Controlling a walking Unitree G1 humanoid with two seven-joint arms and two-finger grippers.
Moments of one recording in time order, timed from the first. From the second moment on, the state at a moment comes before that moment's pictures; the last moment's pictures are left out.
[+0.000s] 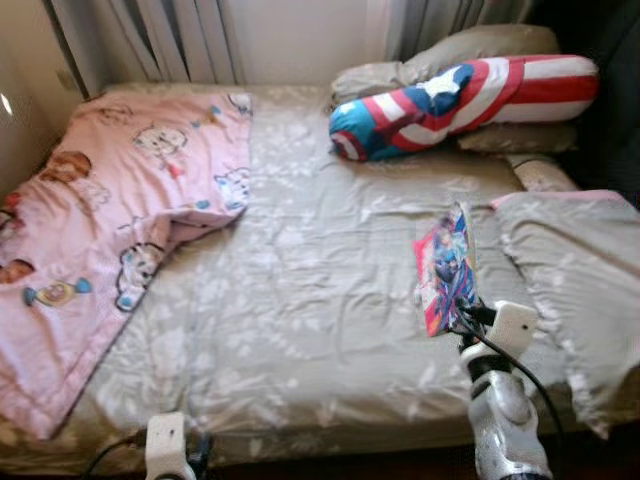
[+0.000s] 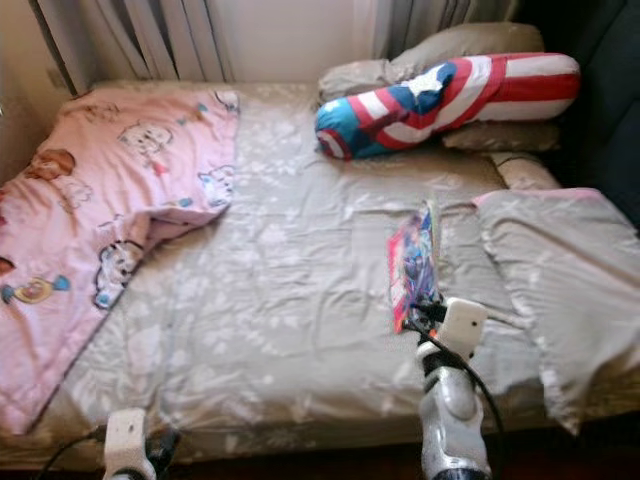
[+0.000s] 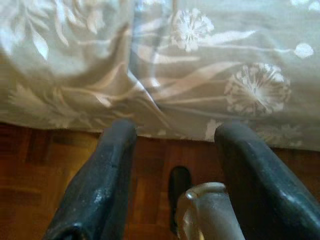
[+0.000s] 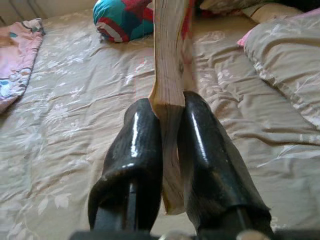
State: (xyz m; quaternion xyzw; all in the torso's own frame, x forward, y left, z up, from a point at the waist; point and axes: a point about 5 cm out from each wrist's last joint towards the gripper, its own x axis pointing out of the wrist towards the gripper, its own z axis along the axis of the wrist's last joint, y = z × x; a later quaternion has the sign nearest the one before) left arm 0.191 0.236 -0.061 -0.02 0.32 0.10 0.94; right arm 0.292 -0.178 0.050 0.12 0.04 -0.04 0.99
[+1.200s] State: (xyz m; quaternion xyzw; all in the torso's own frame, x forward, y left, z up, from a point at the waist) left arm 0.196 0.230 -0.059 -0.03 0.31 0.09 0.94; right arm 0.289 -0.186 0.046 0.11 0.05 -0.05 0.99
